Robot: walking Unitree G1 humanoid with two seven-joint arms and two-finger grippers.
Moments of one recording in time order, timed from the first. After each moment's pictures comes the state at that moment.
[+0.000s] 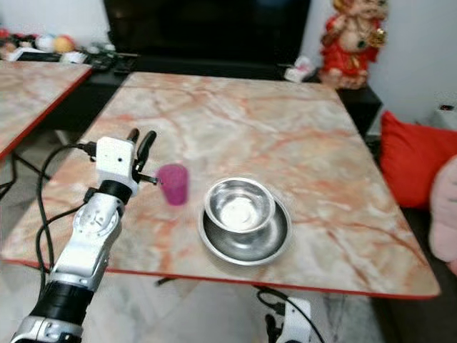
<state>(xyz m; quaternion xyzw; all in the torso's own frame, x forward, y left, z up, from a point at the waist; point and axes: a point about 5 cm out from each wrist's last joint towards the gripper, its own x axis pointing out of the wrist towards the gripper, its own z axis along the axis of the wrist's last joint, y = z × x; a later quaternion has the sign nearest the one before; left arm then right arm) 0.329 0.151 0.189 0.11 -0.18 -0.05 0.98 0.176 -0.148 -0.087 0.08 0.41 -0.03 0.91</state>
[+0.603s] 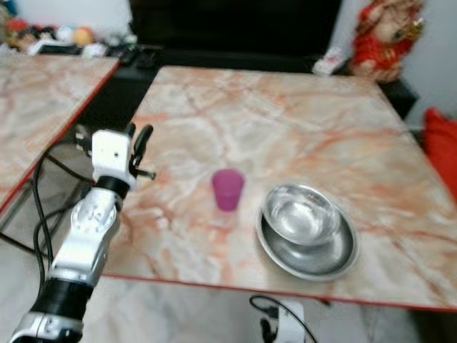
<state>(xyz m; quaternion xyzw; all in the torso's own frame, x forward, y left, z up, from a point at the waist) 0.330 0.138 0.195 0.10 -0.19 -0.06 0.97 0.170 -0.161 -0.088 0.05 0.42 -0.04 0.91</state>
